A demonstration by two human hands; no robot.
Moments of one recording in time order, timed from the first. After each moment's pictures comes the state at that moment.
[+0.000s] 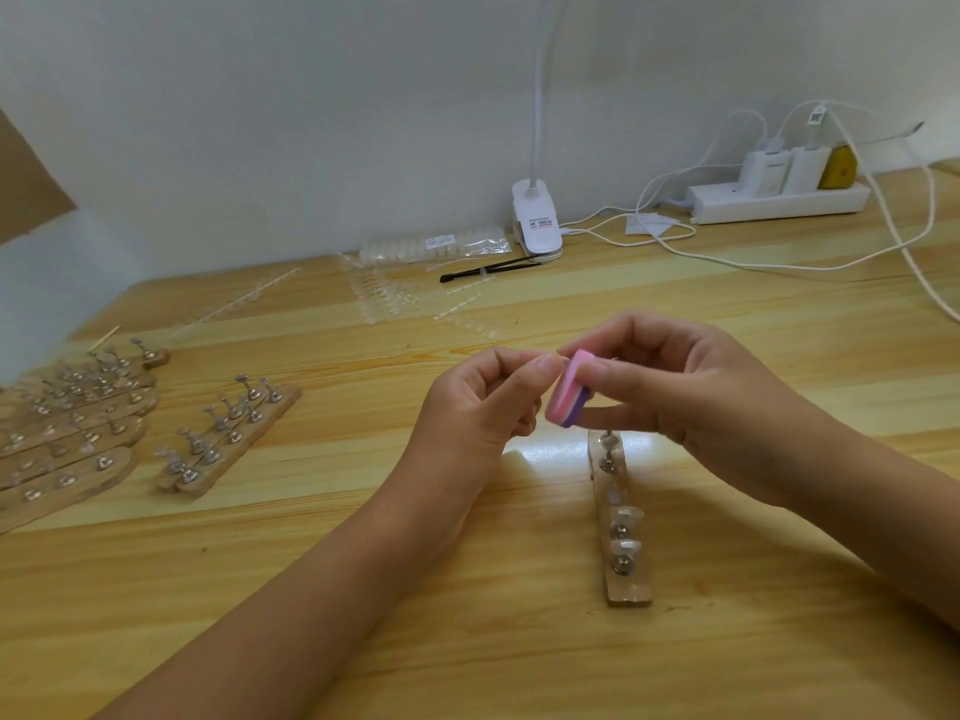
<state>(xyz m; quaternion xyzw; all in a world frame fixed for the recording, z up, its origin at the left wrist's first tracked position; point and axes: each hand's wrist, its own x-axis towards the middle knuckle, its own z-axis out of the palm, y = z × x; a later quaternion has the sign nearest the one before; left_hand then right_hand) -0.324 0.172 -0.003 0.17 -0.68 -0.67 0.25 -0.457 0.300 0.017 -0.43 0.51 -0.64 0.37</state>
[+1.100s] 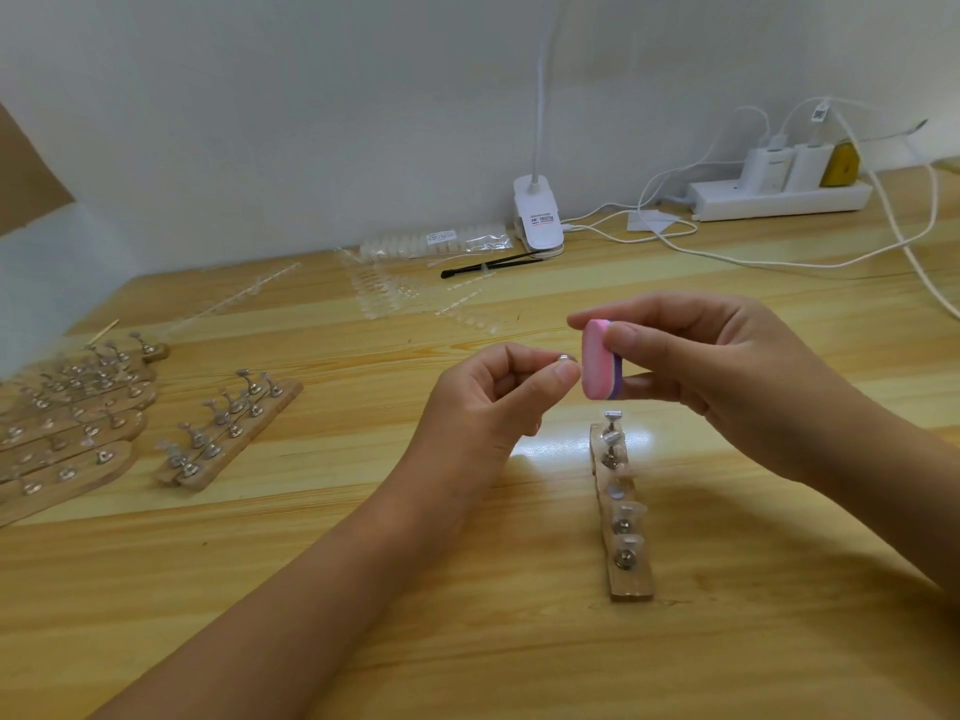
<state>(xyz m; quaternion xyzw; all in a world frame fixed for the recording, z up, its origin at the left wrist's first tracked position) -0.323 0.175 -0.002 0.16 -0.70 -0.65 0.25 -0.469 0.305 0.025 -0.47 0.55 -0.61 0.32</state>
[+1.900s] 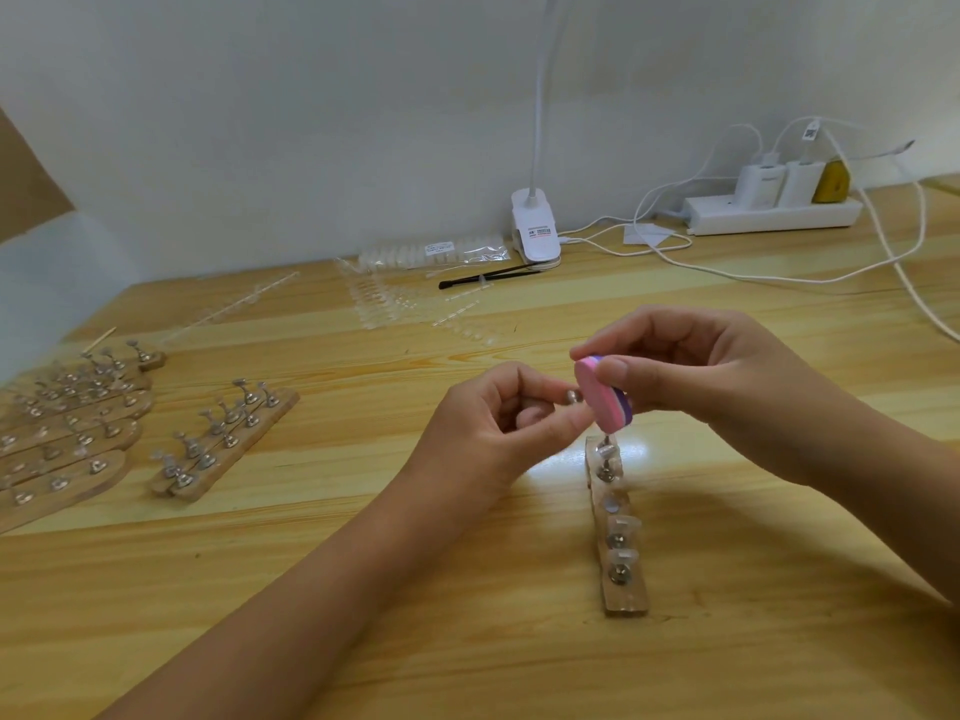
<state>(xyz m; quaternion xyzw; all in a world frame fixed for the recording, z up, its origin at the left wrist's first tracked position) -0.321 0.174 -0.001 0.13 -0.73 -0.64 0.22 -0.476 0.307 0.028 -0.52 0.56 -0.56 0.31</state>
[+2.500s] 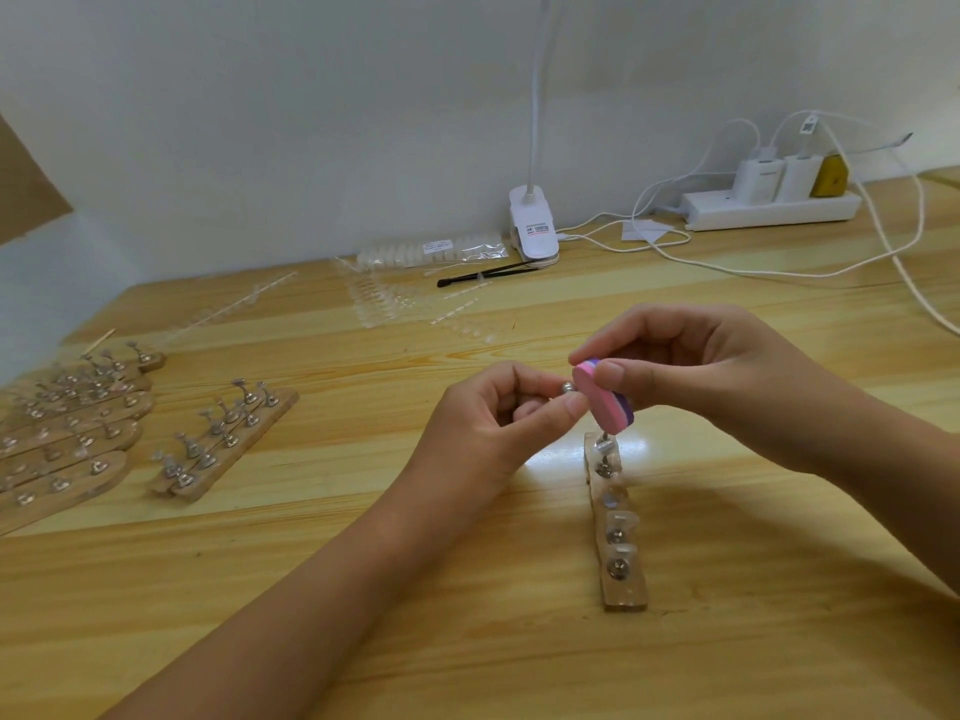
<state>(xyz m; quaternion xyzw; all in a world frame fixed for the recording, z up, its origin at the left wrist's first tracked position) -0.321 0.178 0.002 0.15 -0.73 -0.62 0.23 -0.479 0.309 0.031 -0.54 0.57 -0.54 0.30</state>
